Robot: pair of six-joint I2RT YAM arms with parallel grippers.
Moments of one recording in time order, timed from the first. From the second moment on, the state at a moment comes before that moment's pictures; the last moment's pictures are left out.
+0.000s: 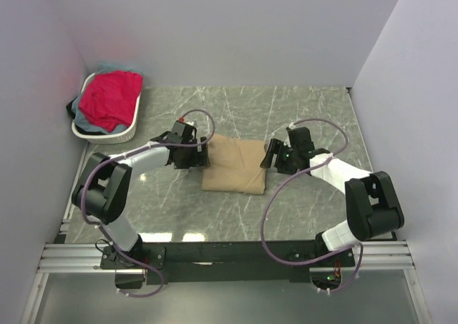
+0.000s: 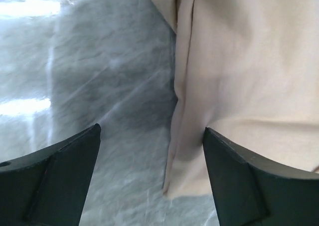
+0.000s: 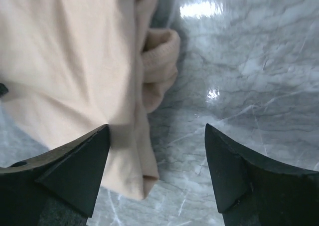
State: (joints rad) left arm -0.46 1.70 0.99 -0.27 0.09 -0.51; right arm 0.29 1.50 0.76 -0.21 -0.21 0.54
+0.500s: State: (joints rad) left arm -0.45 1.63 1.19 -0.14 0.28 -0.56; right arm 0.28 1.42 0.86 -0.09 -0.46 0.60
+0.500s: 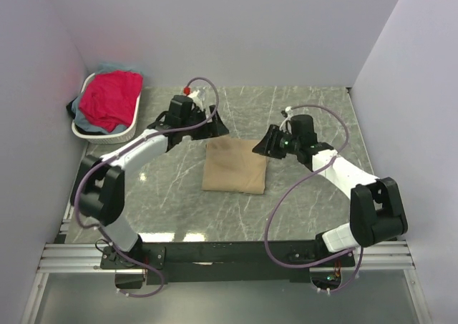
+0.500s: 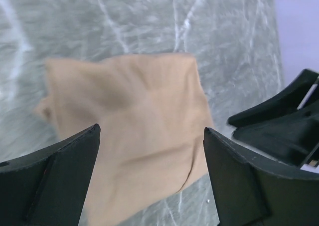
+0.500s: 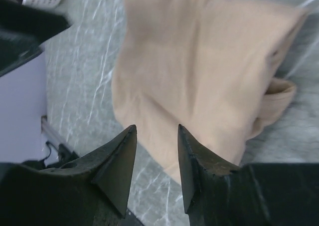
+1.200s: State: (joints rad) left arm -0.45 1.96 1.22 -0.07 0.44 -0.57; right arm 0.33 1.38 0.63 -0.22 -0.26 0.64
